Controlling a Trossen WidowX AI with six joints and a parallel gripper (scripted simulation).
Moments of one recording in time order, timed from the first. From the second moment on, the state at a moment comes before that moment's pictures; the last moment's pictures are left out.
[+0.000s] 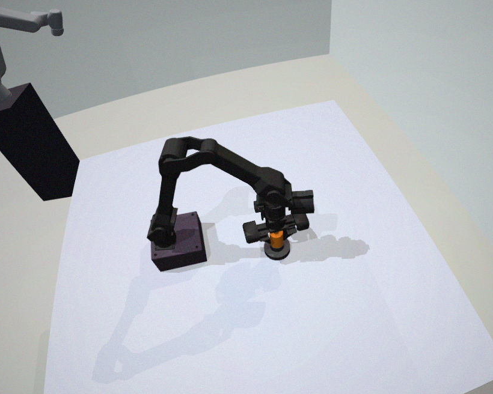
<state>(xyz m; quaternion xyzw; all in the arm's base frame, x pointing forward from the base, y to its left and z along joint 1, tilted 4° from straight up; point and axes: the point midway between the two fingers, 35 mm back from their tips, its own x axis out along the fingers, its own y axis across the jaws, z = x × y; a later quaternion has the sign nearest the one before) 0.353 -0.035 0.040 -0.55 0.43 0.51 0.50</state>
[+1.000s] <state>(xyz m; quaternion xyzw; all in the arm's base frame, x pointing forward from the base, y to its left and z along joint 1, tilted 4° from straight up) 0.351 -0.035 0.044 -0.55 0.44 0.51 0.50</state>
